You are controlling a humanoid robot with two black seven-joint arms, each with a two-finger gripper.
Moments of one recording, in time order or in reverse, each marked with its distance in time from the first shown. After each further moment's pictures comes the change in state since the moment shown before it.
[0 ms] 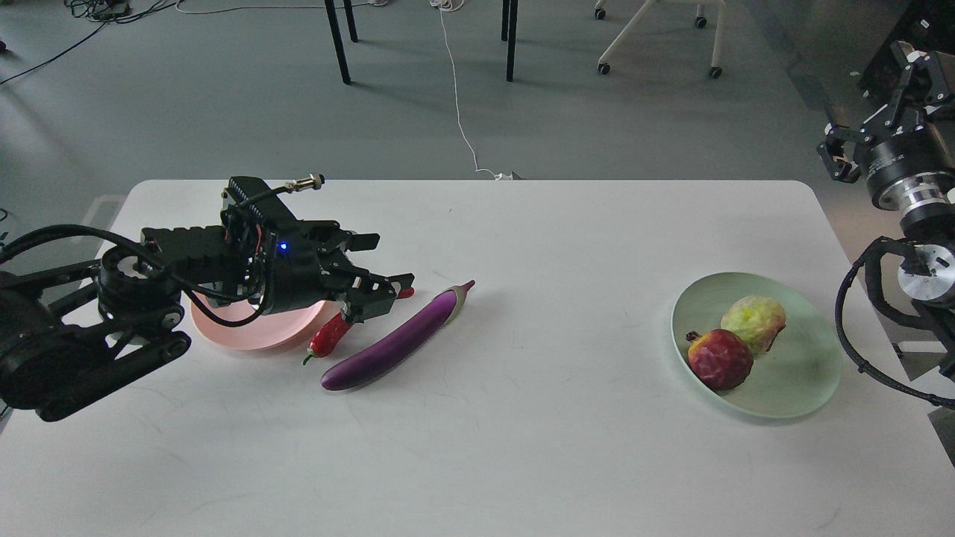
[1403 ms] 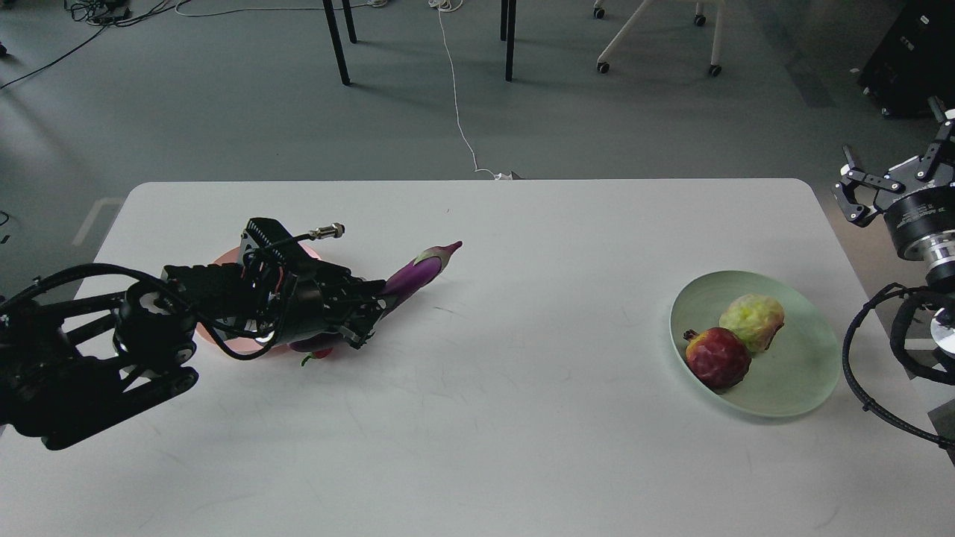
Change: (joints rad) left arm 0.038 0.093 0.010 -0.017 -0.092 -0.002 0.105; right arm -0.133 -0.017 0.042 -0.046 0.221 0.271 0.000
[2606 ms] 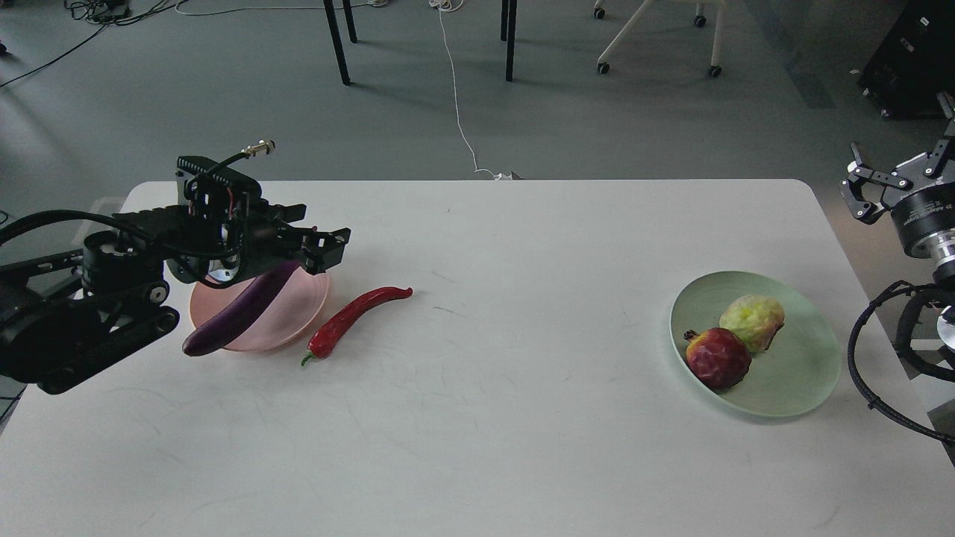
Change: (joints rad) left arm -0.101 -0.143 -0.012 0.176 -0.109 -0.004 0.119; right arm 0.005 -0.006 -0.001 -0.004 0.000 0.000 0.000
